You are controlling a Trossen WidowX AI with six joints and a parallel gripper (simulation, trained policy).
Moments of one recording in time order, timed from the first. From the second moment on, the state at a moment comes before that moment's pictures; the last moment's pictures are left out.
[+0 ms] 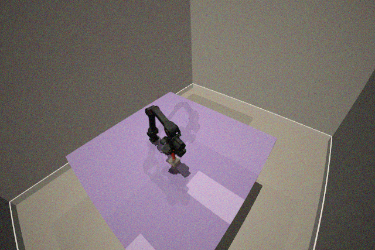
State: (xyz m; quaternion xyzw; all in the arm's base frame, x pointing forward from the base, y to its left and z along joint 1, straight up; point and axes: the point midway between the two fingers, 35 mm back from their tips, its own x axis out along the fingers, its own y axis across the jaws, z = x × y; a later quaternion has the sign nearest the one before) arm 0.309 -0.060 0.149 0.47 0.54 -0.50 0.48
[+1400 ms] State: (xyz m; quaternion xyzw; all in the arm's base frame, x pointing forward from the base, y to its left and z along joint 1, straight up) arm 0.309 -0.061 0.101 0.46 0.55 -0.49 0.49
